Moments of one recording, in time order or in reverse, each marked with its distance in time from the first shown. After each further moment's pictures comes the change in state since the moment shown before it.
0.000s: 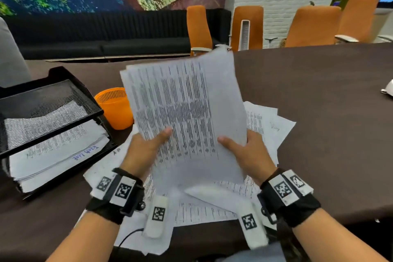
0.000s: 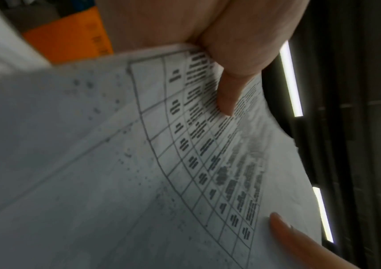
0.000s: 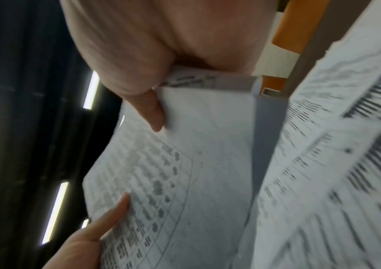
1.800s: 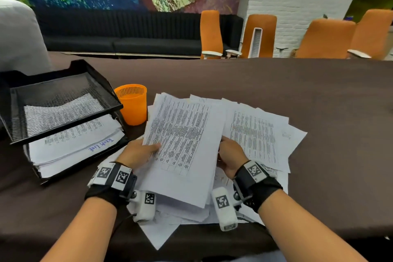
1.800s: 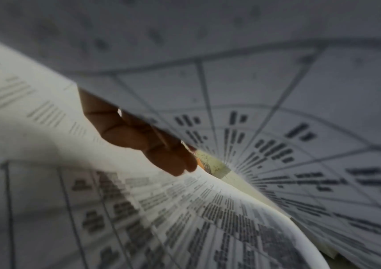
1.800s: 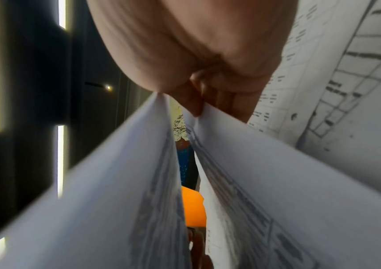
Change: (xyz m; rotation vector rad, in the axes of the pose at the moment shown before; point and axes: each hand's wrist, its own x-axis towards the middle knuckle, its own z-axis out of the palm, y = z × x) left_hand 0.029 -0.019 -0.077 0.537 0.109 -0.264; right_hand 0.031 0.019 0.070 0.193 -0.129 0.402
